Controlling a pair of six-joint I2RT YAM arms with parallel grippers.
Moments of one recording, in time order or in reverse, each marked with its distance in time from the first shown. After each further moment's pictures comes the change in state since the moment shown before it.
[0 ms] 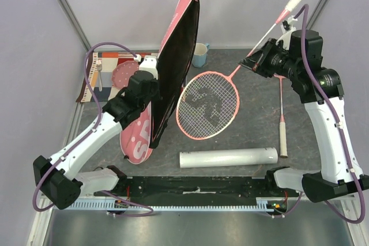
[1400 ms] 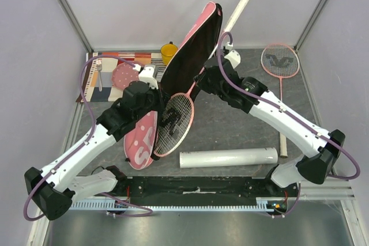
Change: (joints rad) left arm -0.059 -0.132 -0.109 0.053 0.211 -0.166; right arm 0.593 0.198 -0.180 0.228 0.725 0.359
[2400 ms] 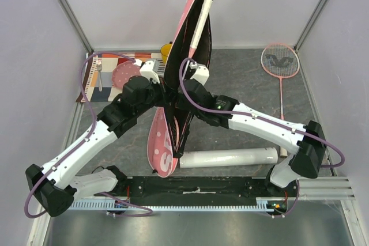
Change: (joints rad) left arm -0.003 0.028 0.073 0.037 0.100 -0.129; right arm 0.212 0.095 -0.147 0.267 0.082 -0.215
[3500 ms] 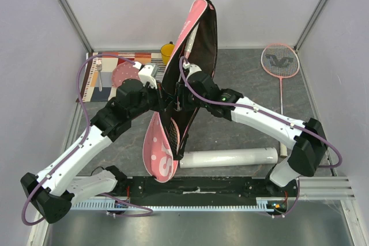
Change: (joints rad) left arm 0.027 -0.063 -0.035 -0.055 0.116 0.126; right arm -0.135 0.027 -0.050 0.043 -0.473 -0.223
